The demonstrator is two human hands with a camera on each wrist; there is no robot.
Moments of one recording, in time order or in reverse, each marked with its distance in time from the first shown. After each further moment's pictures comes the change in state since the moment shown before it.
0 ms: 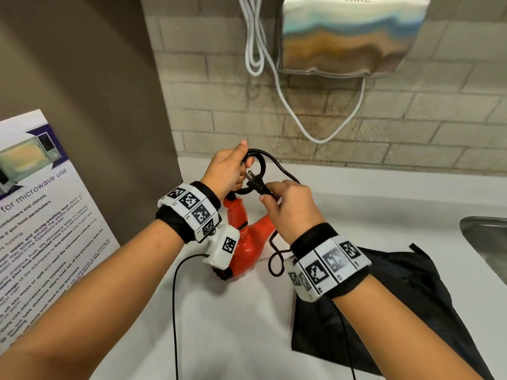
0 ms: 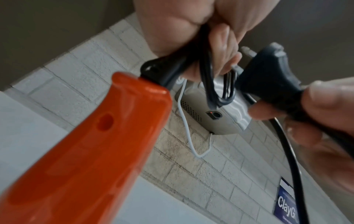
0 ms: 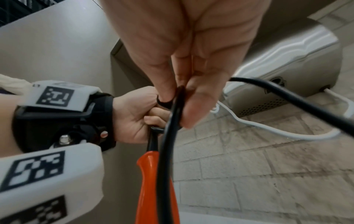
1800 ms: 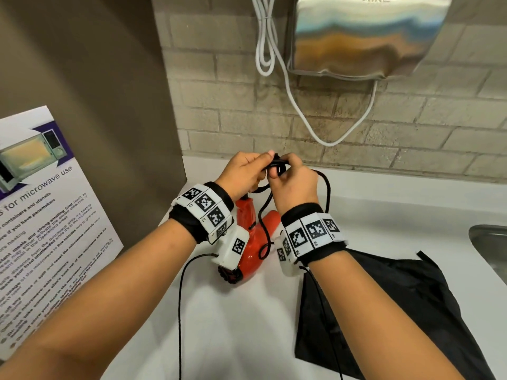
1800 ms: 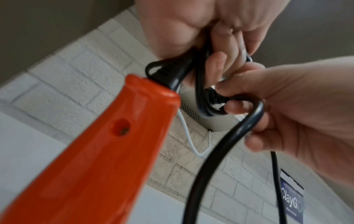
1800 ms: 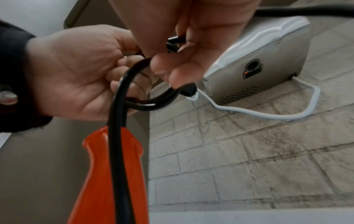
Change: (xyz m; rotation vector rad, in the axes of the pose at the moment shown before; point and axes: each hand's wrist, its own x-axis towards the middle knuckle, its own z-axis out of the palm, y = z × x) left_hand 0.009 -0.009 0.004 0.058 -0.131 0.085; right_hand 0.046 0.007 0.021 0.235 0.286 0.102
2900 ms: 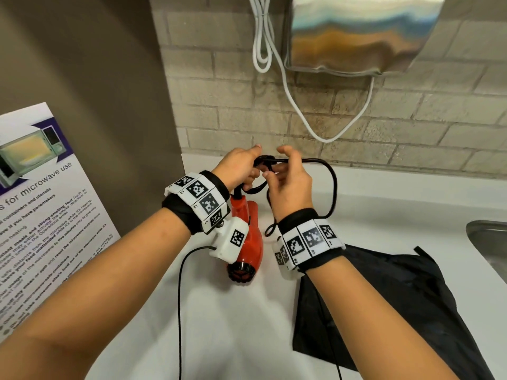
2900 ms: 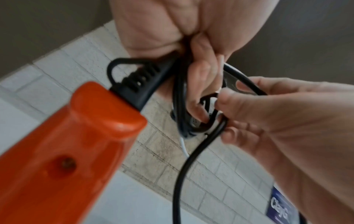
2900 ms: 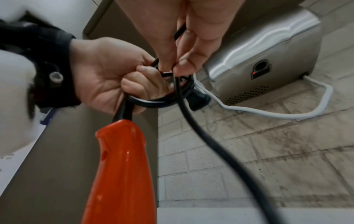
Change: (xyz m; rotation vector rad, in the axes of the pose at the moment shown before) left_hand -0.002 0.019 0.002 0.067 0.052 -0.260; right_hand -0.018 -0.001 0.000 0.199 0.017 -0.080
